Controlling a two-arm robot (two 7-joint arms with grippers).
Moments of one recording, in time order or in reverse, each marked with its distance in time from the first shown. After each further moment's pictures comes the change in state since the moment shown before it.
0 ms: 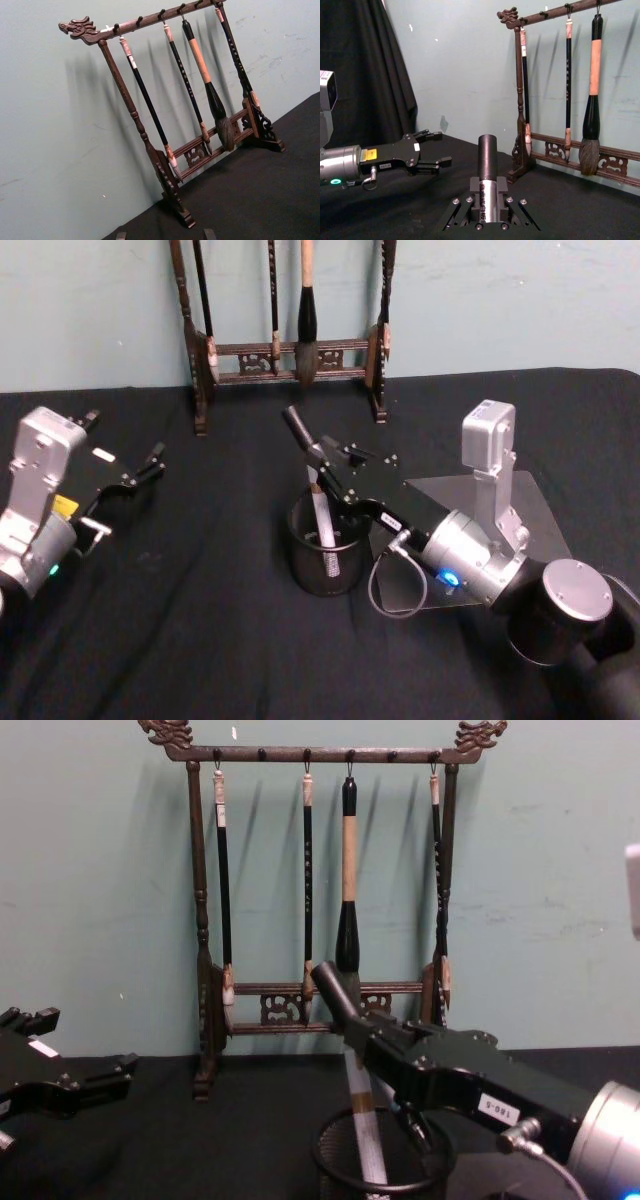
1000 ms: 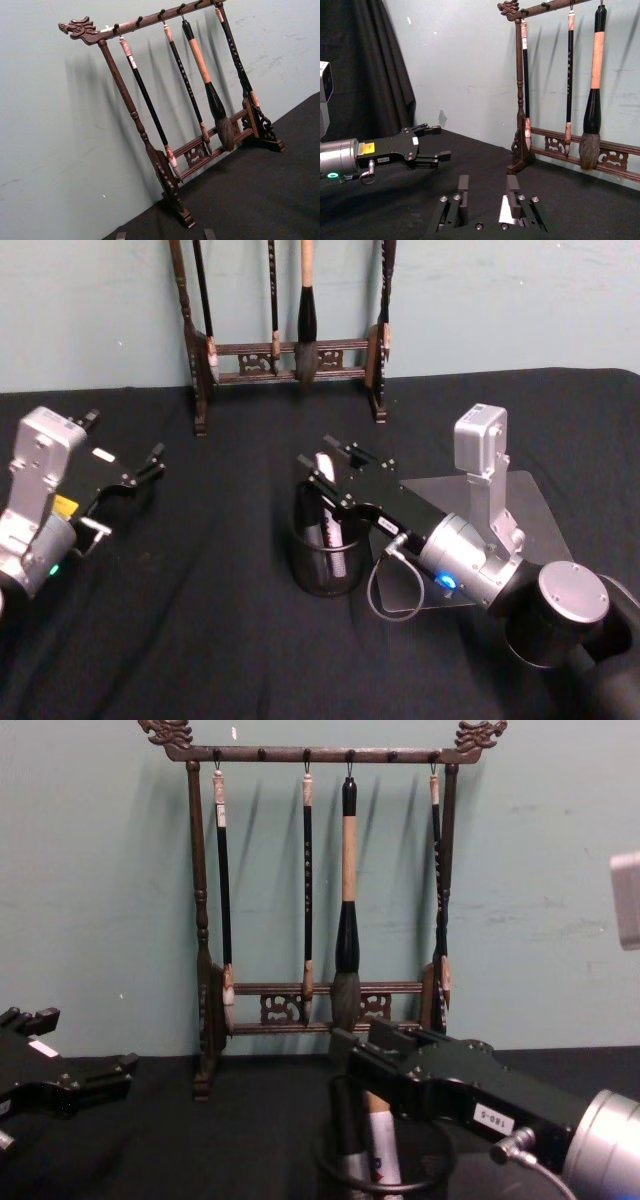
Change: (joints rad) left arm 0.000 0.000 0.000 0.000 0.000 0.000 0.000; right arm 0.005 0.012 -0.026 0.005 -0.004 0.003 -0.027
